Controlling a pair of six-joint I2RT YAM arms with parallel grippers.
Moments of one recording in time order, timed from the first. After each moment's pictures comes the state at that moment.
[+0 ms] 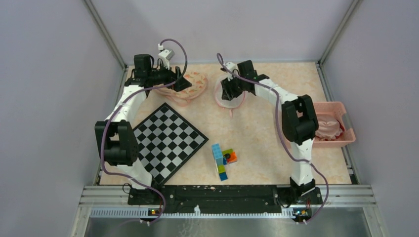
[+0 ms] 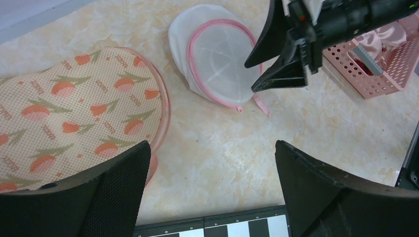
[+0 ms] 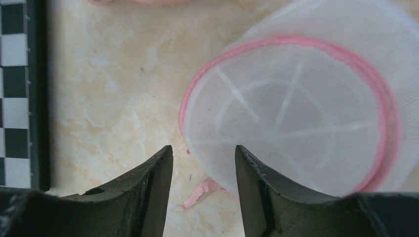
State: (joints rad) left arm -0.03 1.70 1.43 -0.26 0.86 0.08; right arm 0.44 2.13 1.68 -0.37 -0.41 -0.16
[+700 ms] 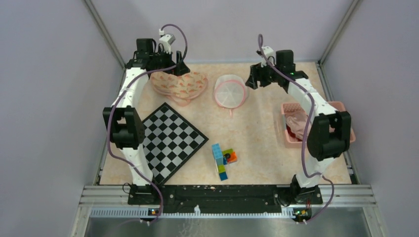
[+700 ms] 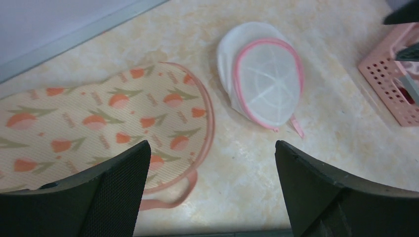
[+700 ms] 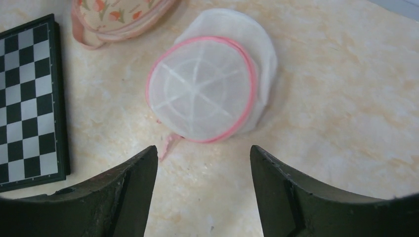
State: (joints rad) left arm -0.03 1.92 1.79 -0.46 0.76 0.10; right arm 0.24 1.79 1.53 -0.36 -0.48 -0.09
